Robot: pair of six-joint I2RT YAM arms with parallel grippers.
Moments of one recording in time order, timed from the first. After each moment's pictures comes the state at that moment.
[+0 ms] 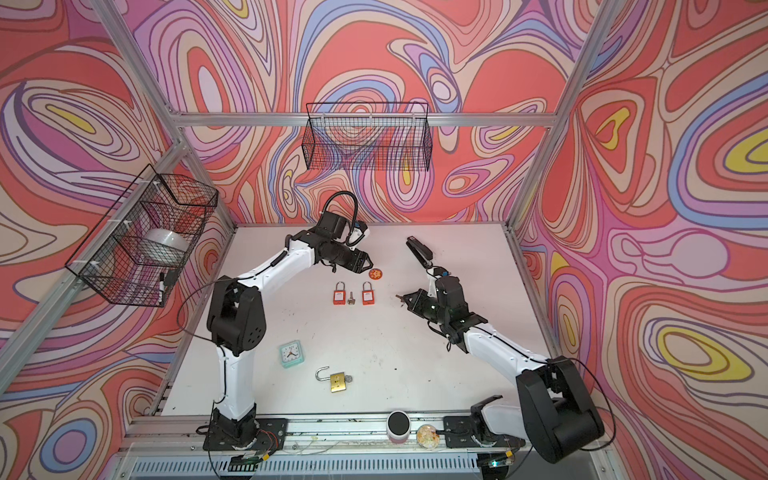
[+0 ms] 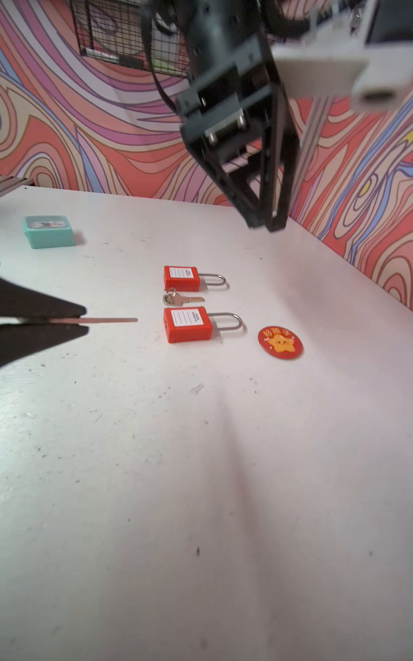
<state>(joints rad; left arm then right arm) -0.45 2.02 1.73 -0.61 0.38 -0.01 0.35 1.32 0.57 0.20 -0.33 0.89</state>
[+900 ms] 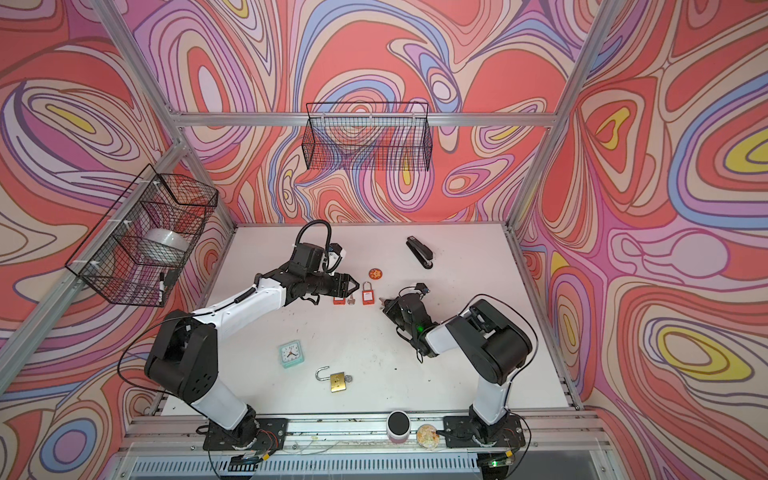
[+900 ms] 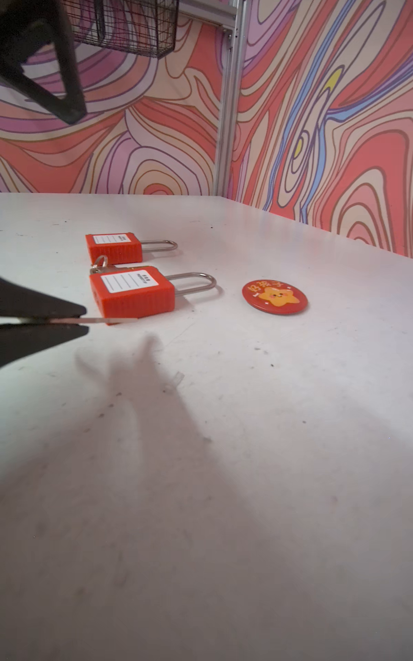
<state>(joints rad) -0.45 1.63 1.13 -0.31 0.37 -0.31 0.59 1.82 0.59 0.77 0.04 1.22</state>
